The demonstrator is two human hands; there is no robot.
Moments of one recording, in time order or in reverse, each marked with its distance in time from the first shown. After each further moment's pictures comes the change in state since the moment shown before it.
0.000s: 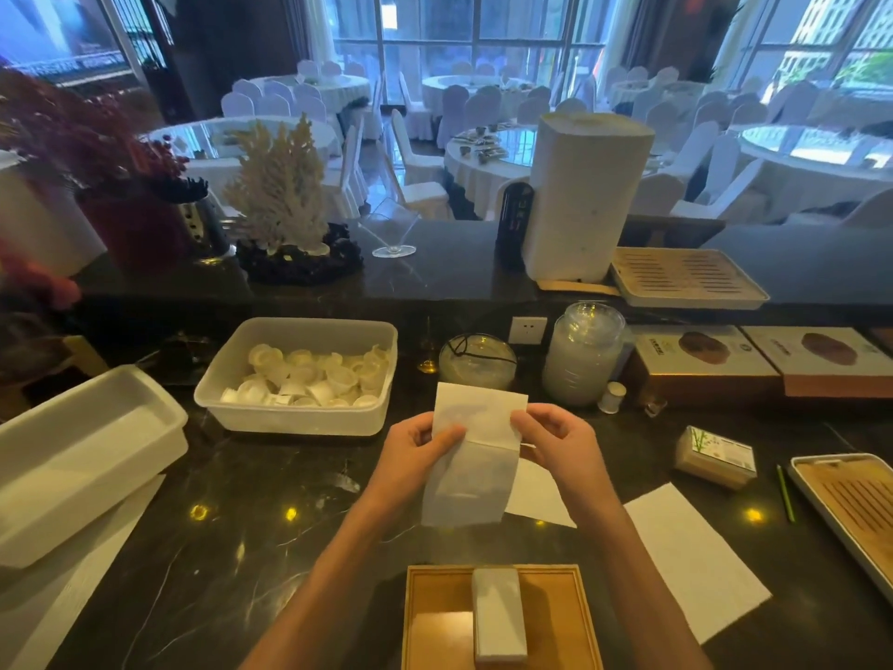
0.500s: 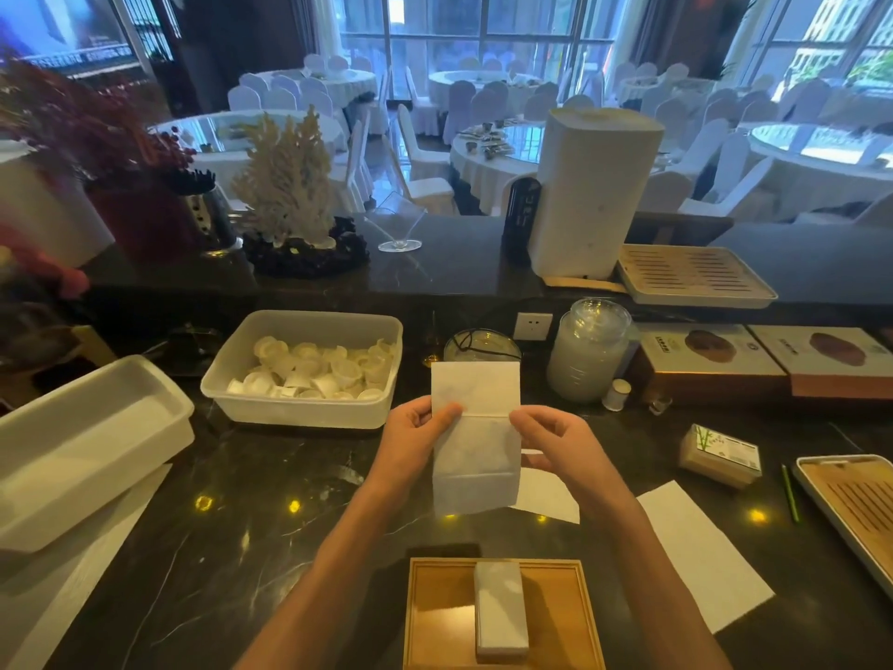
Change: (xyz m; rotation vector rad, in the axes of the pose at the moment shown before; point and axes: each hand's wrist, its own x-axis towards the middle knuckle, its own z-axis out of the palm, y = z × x) left_hand 0.006 0.002 -0.001 -0.058 0.093 0.006; right_hand -0.001 -0.004 -0.004 -0.046 -0.178 0.069
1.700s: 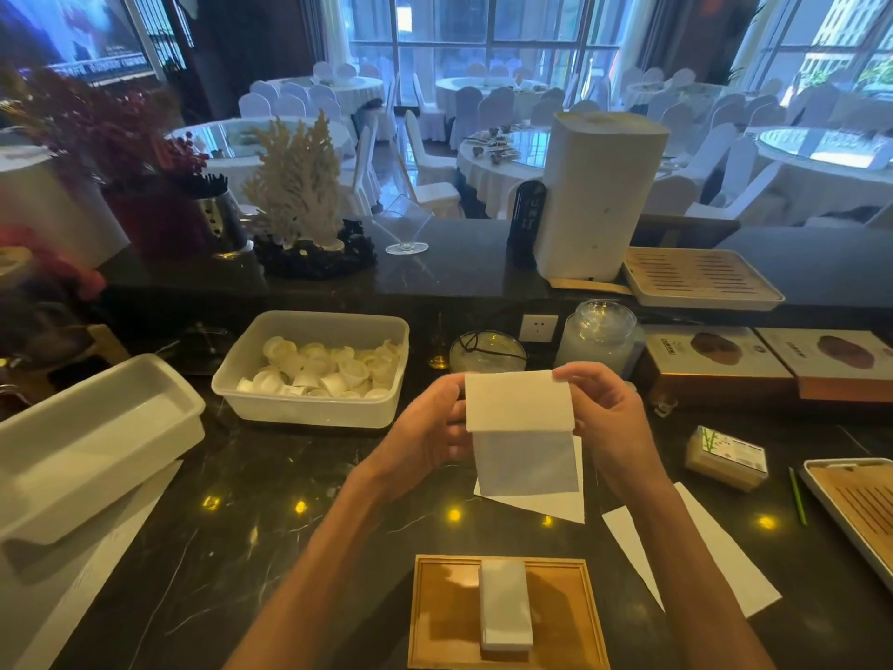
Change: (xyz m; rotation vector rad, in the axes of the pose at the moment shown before) left_hand -0.012 0.037 0.002 -0.090 -0.346 -0.058; right_hand -0.009 -0.029 -0.022 0.004 0.158 -0.327
